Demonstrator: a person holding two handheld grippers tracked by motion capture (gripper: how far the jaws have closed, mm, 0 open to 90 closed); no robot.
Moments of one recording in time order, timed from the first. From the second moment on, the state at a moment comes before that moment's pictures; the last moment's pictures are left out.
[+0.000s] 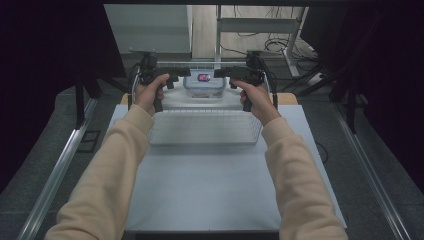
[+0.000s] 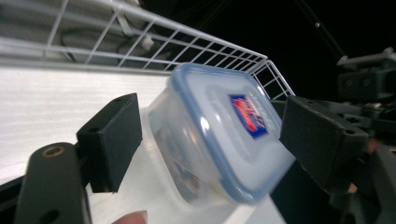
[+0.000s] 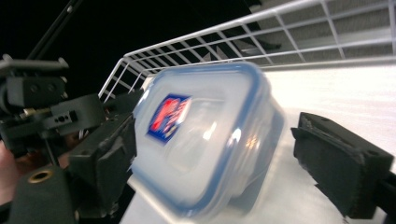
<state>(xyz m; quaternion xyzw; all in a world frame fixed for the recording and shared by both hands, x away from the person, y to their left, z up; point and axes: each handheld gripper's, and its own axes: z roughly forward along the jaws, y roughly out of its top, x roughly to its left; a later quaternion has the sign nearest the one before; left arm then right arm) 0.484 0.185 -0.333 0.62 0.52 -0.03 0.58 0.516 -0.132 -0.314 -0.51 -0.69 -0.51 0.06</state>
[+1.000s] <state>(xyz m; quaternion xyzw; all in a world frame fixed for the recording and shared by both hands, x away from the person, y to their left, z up) 0.265 0.176 -0.451 0.73 0.42 0.13 0.51 0.309 -0.210 -0.404 -0.32 -0.79 -0.50 -0.11</state>
